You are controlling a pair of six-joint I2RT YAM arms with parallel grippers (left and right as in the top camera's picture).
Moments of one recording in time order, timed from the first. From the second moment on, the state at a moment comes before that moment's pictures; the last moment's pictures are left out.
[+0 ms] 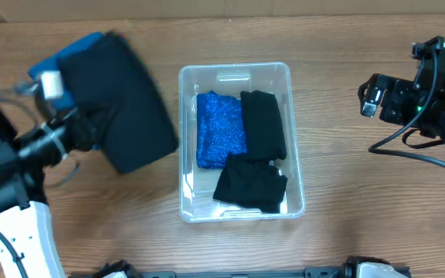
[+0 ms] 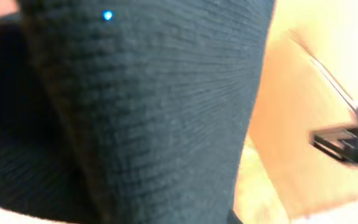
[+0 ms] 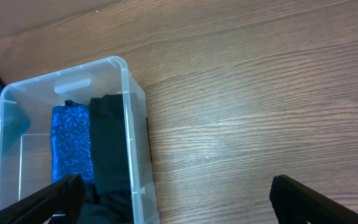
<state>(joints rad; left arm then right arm) 0.42 1.13 1.21 -0.74 1.09 -0.18 -0.10 1.34 1.75 -1.34 -0.16 0.14</state>
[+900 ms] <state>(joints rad) -0.49 1.76 1.58 -1.23 0.59 0.72 -0.10 1.34 1.75 -1.37 0.06 0.26</state>
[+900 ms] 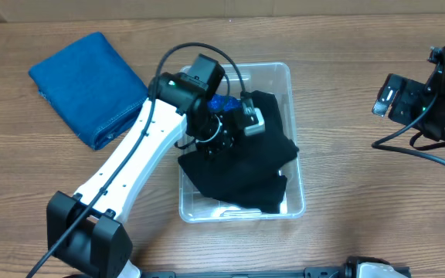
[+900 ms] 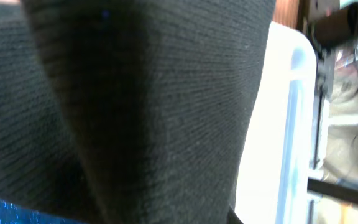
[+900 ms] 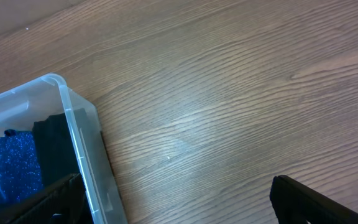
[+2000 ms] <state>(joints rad) -0.58 1.88 1.91 -1.33 0.33 0.32 -0.10 1.34 1.75 -1.38 0.06 0.26</state>
